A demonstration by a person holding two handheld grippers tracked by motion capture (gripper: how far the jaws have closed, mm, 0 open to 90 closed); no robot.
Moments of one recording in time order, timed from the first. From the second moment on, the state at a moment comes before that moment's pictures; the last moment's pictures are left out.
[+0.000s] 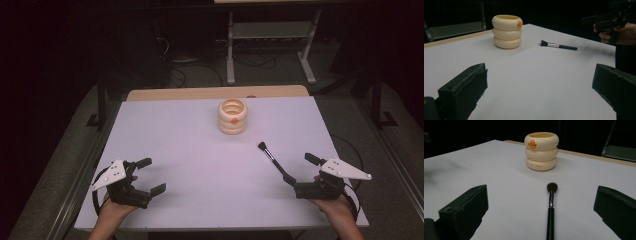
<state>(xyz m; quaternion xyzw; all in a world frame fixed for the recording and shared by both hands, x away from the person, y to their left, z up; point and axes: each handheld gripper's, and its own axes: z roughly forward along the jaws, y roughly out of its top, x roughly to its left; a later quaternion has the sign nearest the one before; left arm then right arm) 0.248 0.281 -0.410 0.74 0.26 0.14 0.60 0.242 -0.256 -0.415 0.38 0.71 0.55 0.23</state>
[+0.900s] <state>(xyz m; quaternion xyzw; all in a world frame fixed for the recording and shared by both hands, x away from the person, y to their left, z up) 0.249 0.282 -0.408 0.73 0.26 0.14 0.61 0.250 -0.252 -0.407 0.39 0.69 0.56 0.24</state>
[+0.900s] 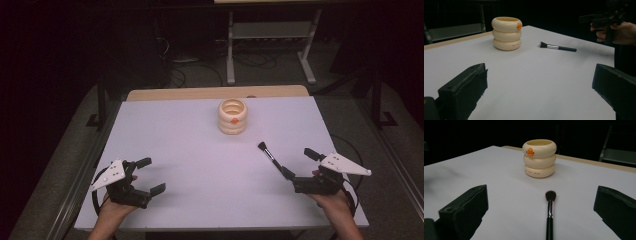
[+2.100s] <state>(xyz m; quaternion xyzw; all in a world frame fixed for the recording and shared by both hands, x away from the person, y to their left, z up) 0.246 0.278 -0.410 0.74 0.26 0.14 0.61 0.273 -0.242 -0.403 0.38 0.70 0.56 0.25</state>
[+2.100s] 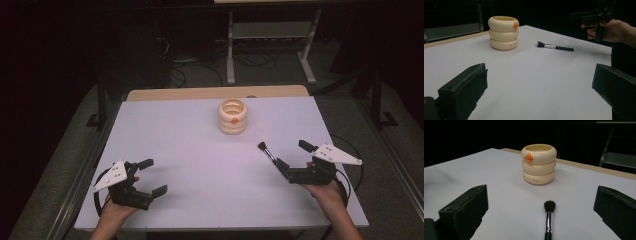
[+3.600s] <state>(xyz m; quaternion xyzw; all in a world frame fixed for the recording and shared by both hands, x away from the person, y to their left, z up) 0.246 0.277 -0.410 0.73 0.26 0.13 0.61 0.304 -0.234 -0.398 0.39 0.68 0.57 0.25</state>
